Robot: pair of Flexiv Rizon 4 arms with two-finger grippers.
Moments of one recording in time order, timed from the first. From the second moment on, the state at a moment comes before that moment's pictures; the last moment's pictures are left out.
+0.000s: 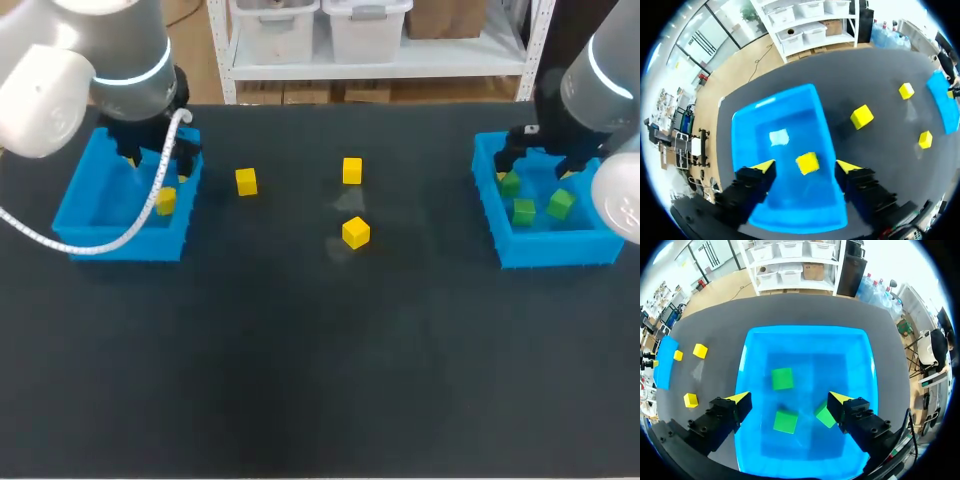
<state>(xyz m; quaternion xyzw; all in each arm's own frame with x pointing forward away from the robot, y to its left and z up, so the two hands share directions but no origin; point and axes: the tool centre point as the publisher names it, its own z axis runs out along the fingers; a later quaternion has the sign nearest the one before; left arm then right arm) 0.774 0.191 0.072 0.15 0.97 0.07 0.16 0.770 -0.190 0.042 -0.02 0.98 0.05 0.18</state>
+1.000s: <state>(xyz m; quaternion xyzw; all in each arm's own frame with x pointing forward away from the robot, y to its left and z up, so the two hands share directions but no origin) 0.805 0.083 0.061 0.49 0.87 -0.04 0.11 0.769 -0.190 0.042 -0.02 0.98 0.05 0.18</state>
